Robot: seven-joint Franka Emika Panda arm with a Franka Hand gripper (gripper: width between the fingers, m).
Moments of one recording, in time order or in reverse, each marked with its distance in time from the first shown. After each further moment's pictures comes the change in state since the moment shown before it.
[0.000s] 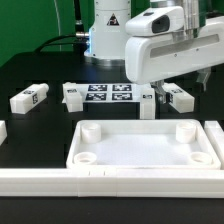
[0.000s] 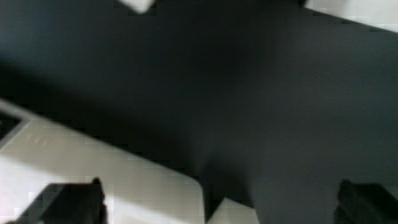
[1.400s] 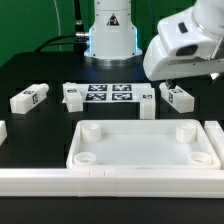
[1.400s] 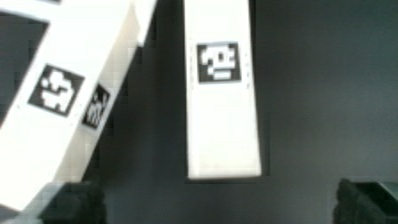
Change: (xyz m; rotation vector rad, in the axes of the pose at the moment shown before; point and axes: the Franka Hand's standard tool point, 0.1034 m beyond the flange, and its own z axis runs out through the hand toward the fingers) arm -0.028 -0.038 0.000 0.010 -0.734 0.173
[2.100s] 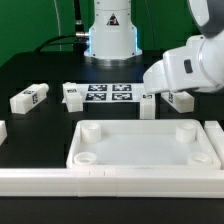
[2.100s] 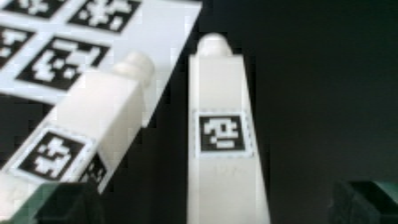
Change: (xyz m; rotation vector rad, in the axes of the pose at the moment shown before) arm -0.006 0.001 0.023 -0.004 -0.404 -0.012
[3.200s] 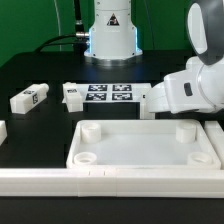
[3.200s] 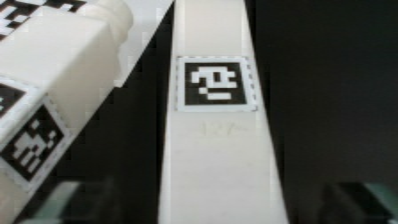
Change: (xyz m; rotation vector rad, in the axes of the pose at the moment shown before) arm 0.023 -0.004 0.023 0.006 0.043 -0.009
